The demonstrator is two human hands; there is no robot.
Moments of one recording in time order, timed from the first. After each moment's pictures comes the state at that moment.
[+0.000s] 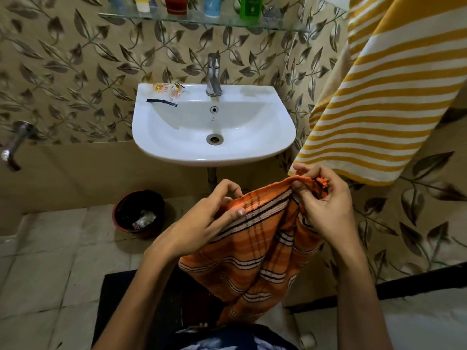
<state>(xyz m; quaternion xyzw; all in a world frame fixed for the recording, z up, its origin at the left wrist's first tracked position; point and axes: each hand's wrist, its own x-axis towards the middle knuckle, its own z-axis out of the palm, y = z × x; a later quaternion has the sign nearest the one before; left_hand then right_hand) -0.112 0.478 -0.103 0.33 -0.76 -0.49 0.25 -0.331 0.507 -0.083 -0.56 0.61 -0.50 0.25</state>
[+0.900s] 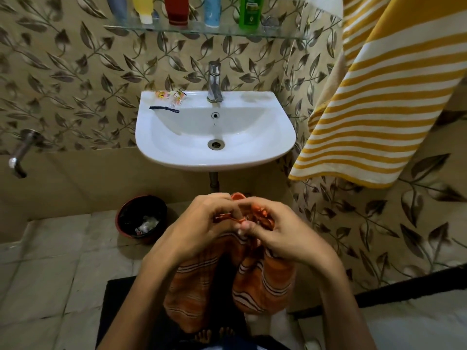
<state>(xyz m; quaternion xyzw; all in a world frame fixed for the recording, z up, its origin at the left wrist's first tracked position) -0.110 0.479 -0.098 0.34 -0.82 -0.34 0.30 -0.293 0.515 -0.084 -0.71 0.53 -0.25 0.38</state>
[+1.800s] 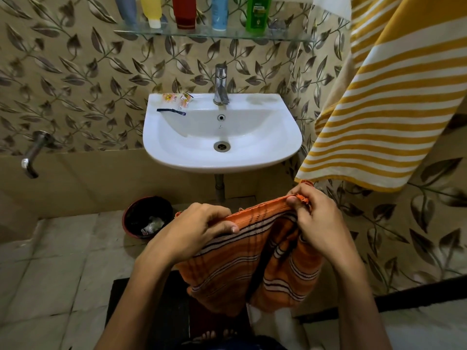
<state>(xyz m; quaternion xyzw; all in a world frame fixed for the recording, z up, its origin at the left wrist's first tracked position) -0.091 0.480 -0.093 0.44 -0.80 -0.39 0.15 -0.320 0.512 -0.082 -0.62 0.69 -0.33 0.20</state>
